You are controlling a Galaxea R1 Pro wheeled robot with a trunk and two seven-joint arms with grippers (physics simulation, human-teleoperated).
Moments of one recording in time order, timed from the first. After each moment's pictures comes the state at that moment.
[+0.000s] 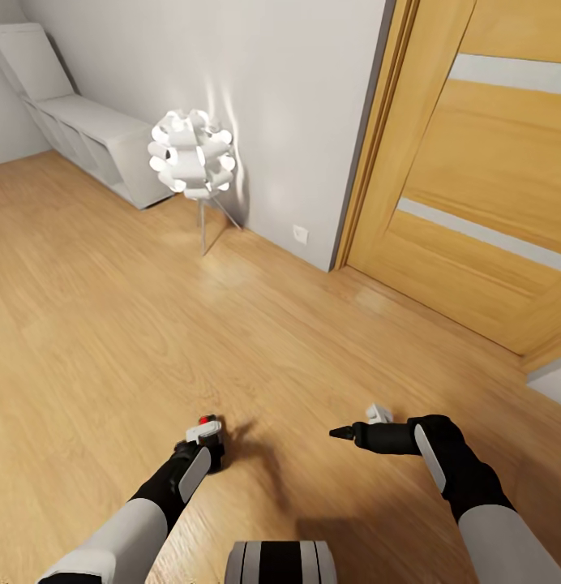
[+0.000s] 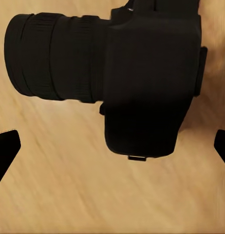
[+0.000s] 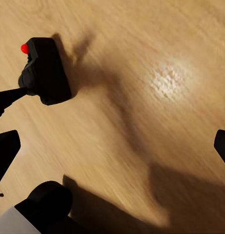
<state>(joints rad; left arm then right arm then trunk) -0.69 -0.11 -0.02 -0.47 0.37 0.35 0.42 -0.61 -0.09 -0.10 -0.89 -0.07 0.94 0.74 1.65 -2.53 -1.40</state>
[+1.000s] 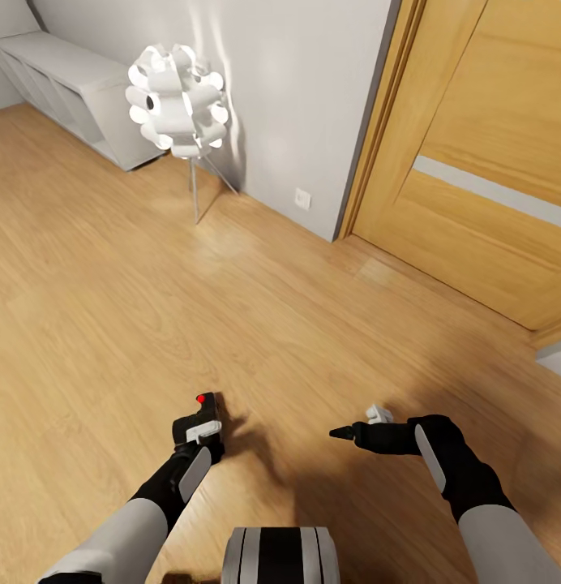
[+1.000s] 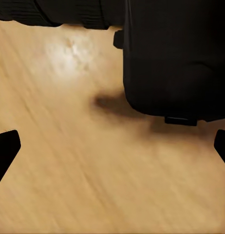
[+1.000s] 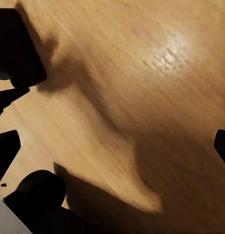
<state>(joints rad) -0.69 -0.11 -0.02 -0.47 0.37 0.35 0.42 -0.61 -0.09 -0.10 -0.89 -0.07 0.94 0.74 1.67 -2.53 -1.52</state>
